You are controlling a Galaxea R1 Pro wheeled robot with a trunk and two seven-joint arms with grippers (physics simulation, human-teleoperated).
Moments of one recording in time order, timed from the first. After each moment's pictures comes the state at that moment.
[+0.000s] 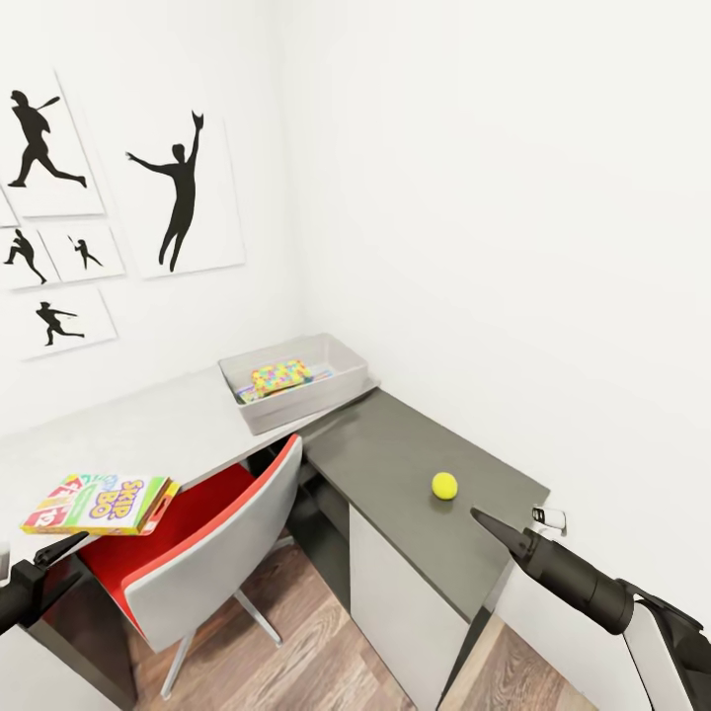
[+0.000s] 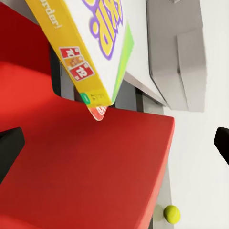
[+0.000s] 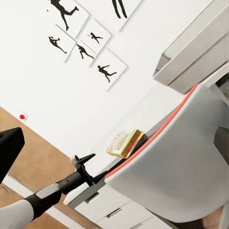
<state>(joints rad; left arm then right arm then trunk) -0.44 0.42 0.93 -0.65 0.31 0.87 -0.95 -0.17 -0.13 -0.29 -1.49 -0.62 0.74 1.10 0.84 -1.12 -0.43</state>
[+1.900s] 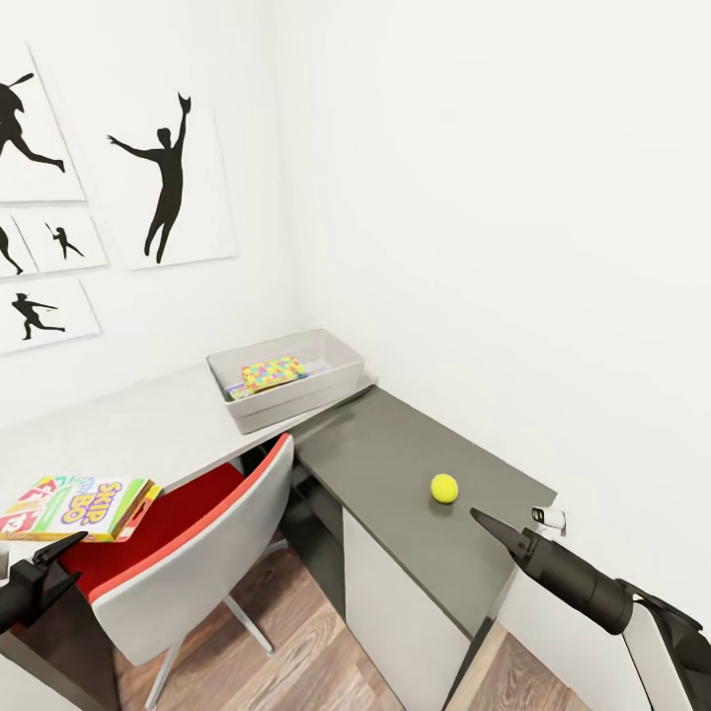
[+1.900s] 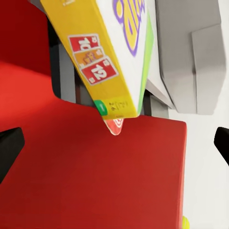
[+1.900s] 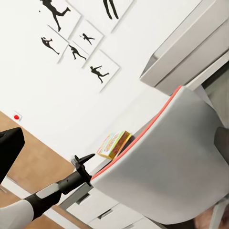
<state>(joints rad) -0.44 0.42 0.94 -0.65 0.31 0.87 -0.95 -0.17 -0.13 -0.29 -1.49 -0.62 0.74 1.10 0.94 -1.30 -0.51</state>
